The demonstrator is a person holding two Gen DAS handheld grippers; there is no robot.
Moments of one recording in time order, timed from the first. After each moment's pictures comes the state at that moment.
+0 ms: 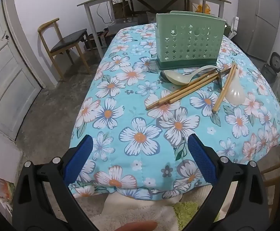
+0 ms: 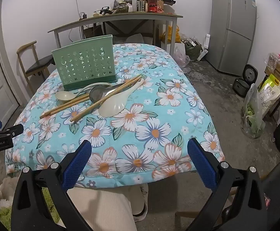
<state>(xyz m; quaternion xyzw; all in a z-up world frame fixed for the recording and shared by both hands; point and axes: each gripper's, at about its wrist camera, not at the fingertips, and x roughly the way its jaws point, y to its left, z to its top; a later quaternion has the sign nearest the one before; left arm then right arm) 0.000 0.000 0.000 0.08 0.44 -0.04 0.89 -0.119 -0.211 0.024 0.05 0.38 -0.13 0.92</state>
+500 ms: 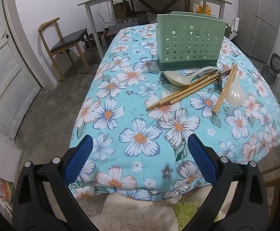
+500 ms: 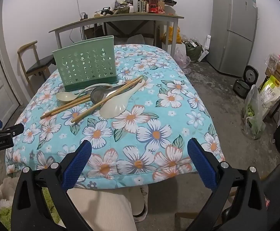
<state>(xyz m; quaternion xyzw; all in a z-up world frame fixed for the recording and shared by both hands) 0.003 -0.001 0.004 0.08 0.44 -0.04 0.89 -0.117 -0.210 0.026 0.05 0.38 -0.13 0.92</state>
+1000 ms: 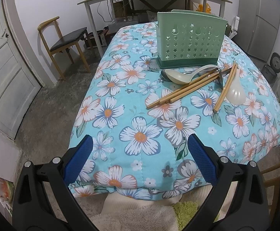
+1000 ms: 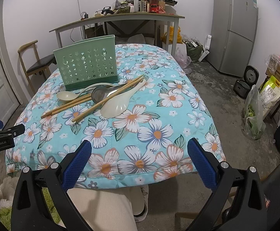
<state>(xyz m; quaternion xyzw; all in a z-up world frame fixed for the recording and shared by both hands) 0.002 0.000 0.000 0.07 0.44 -0.04 0.89 -0.117 -0.209 0.026 0.05 0.38 -0.13 0.92</state>
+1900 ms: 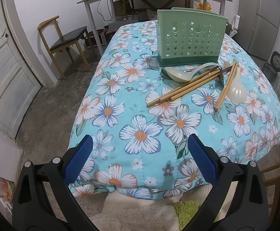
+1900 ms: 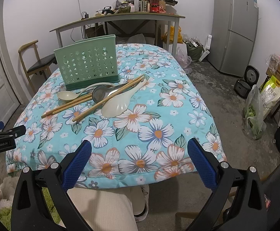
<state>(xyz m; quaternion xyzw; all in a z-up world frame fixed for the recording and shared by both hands) 0.003 0.001 -0.003 0.07 0.44 -0.04 0.89 -0.117 -0.207 0.023 0.05 0.38 -0.12 0.92</state>
